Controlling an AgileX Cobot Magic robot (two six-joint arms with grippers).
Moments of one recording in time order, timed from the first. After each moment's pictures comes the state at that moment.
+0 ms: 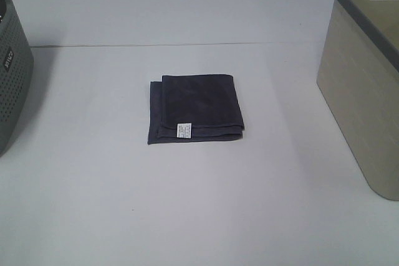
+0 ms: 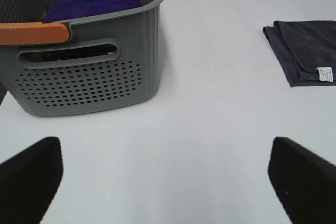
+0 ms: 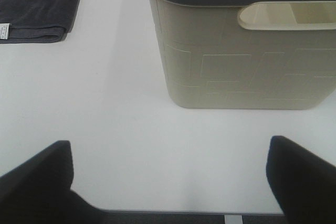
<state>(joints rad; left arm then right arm) 0.04 -0.01 -0.51 -0.06 1.05 0.01 0.06 0.00 -0.45 0.03 1.10 0.02</state>
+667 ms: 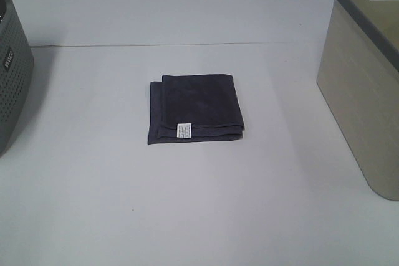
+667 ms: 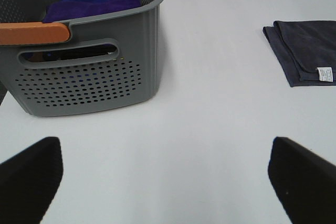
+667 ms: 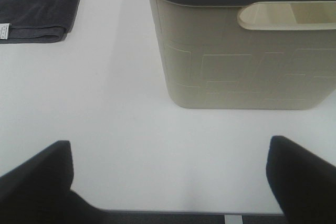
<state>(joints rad) 0.04 -0.01 -0.51 -0.06 1.05 0.01 0.06 0.00 -0.45 0.03 1.10 0.02</state>
